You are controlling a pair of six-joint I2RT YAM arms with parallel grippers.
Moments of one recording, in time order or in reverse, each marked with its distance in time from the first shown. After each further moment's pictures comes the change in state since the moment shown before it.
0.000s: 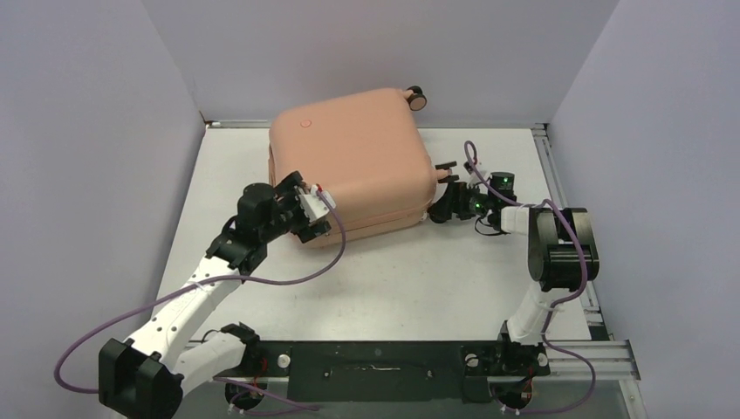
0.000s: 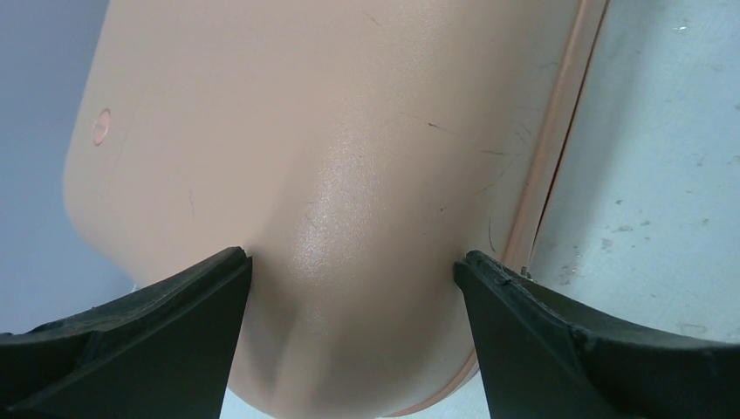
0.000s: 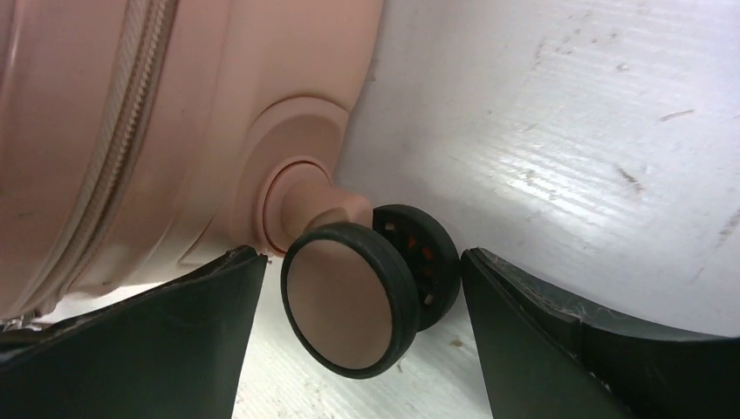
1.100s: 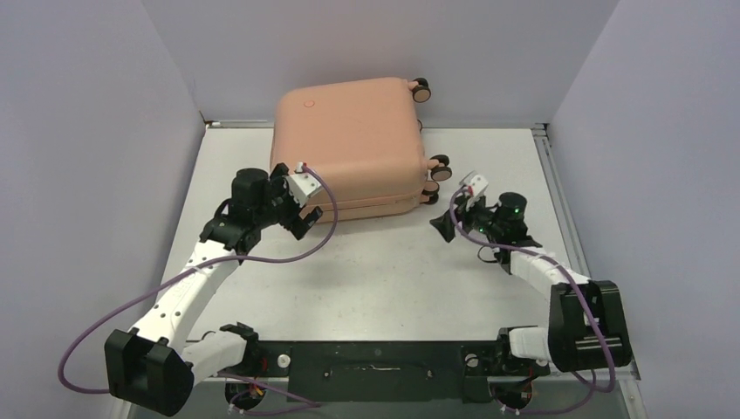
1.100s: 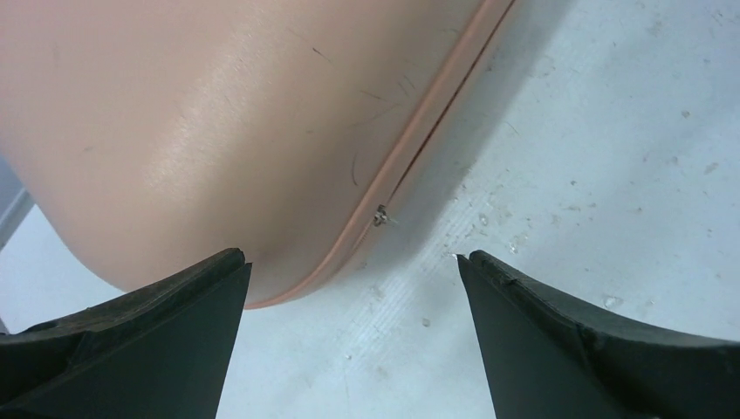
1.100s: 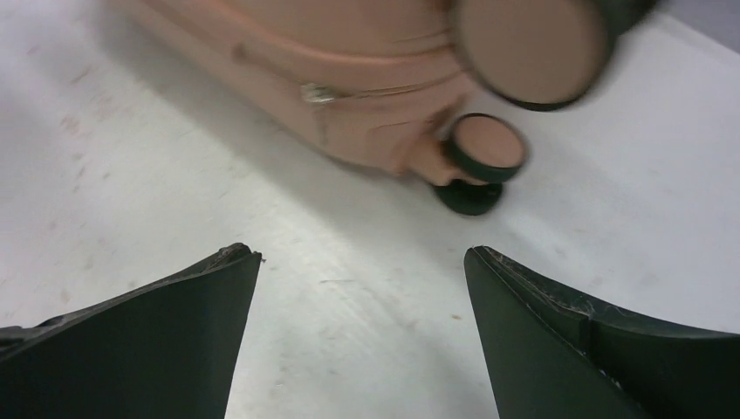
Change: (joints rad) left arm 0.117 0.077 0.134 -0.174 0.047 -0.175; right arm 0.020 -0.518 -0.322 0.157 0.079 -0.333
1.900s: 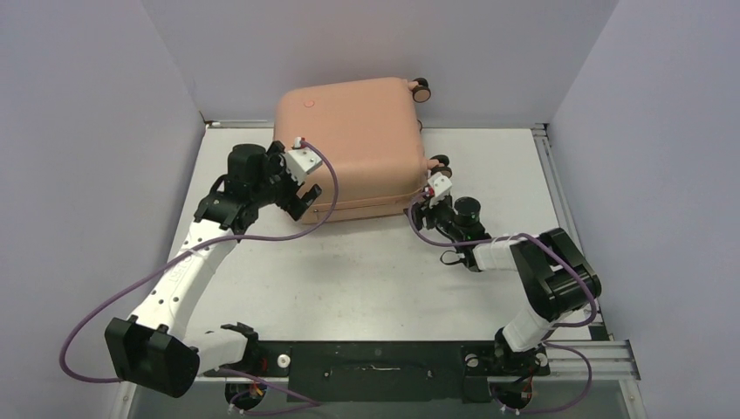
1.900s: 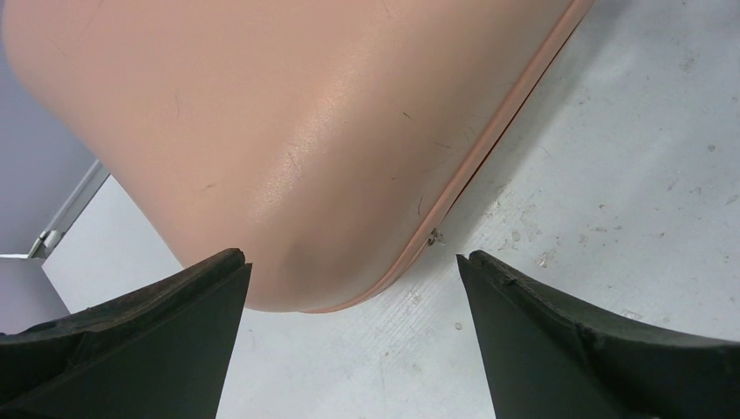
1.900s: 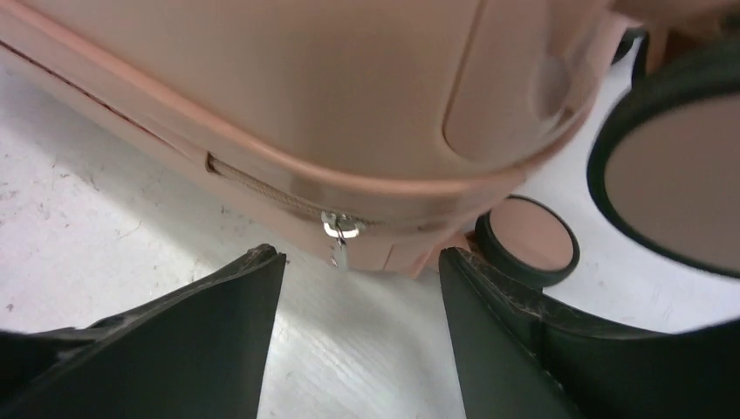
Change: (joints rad) left arm 0.012 0.087 0.231 -0.161 -0.032 -0.006; right arm 0.344 0.316 -0.022 0.459 0.391 0.051
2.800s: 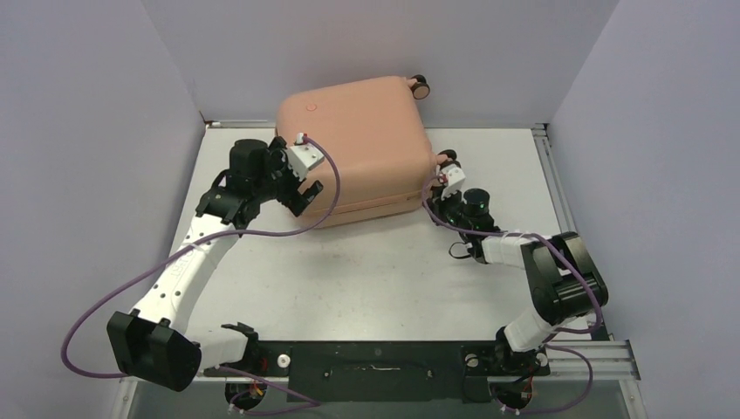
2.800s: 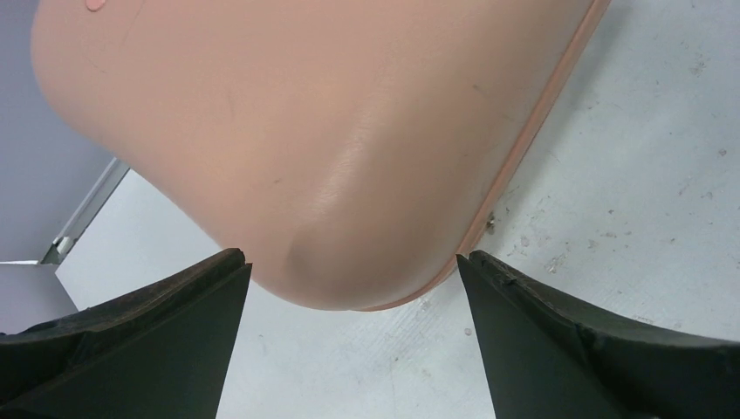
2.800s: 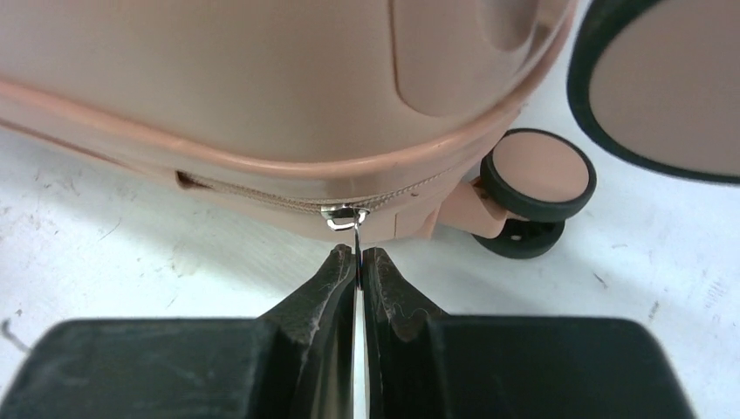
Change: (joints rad) left arm -0.003 0.037 0.035 -0.005 -0.013 0.019; right arm -0.064 -0.031 0.061 -0.189 0.005 0.098
